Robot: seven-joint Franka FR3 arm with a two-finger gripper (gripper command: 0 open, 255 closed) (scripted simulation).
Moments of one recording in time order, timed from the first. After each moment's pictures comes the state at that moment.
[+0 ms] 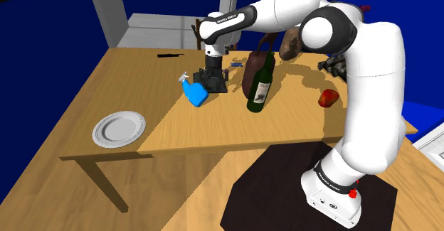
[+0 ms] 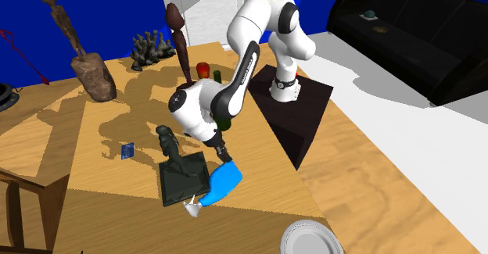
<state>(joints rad) -0.08 0.57 0.04 -1.57 0.22 1.83 0.47</state>
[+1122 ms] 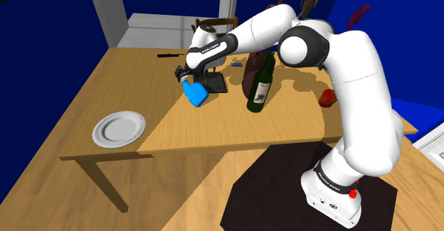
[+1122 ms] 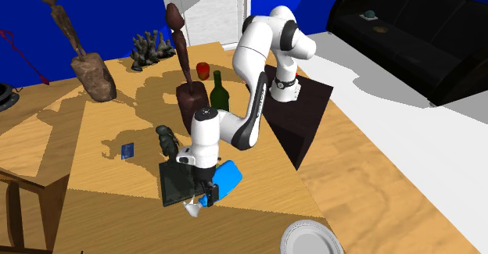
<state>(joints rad) 0.02 0.75 0.05 -1.51 0.10 2.63 0.29</state>
